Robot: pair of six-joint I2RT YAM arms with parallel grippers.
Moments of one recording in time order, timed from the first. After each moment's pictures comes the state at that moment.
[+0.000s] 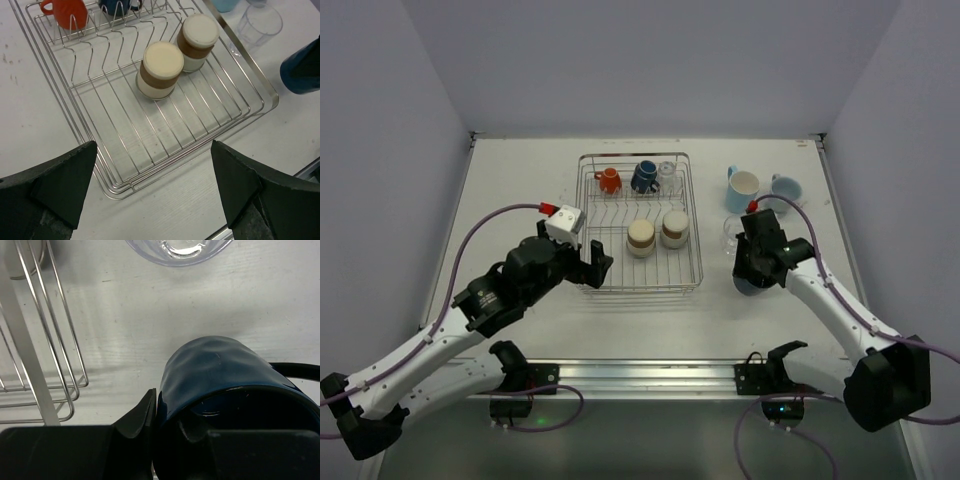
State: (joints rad) left arm -0.83 0.76 0.80 -0.43 -0.25 -0.30; right arm 0.36 1.10 0.82 -0.75 0.12 0.48
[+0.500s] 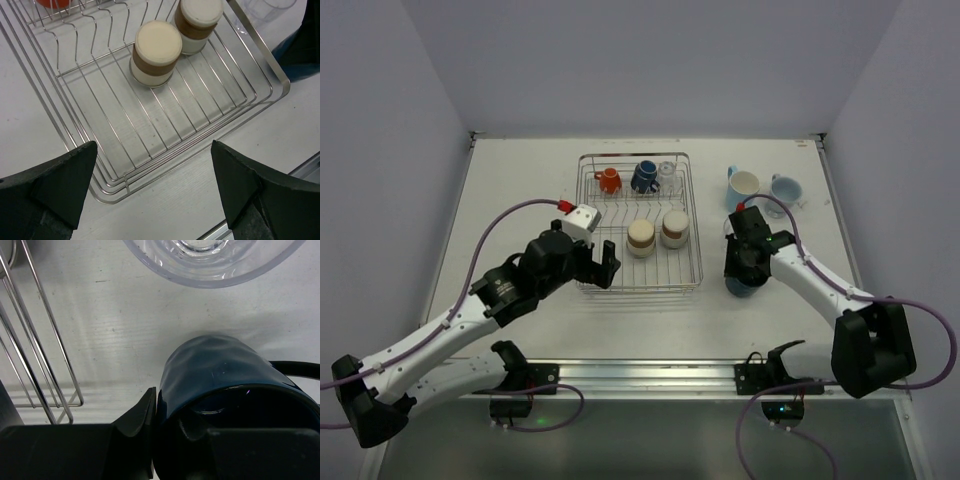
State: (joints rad) left arm -0.83 0.86 0.81 -0.44 -0.22 -0.30; right arm 0.37 1.30 0.81 -0.65 0.09 0.48
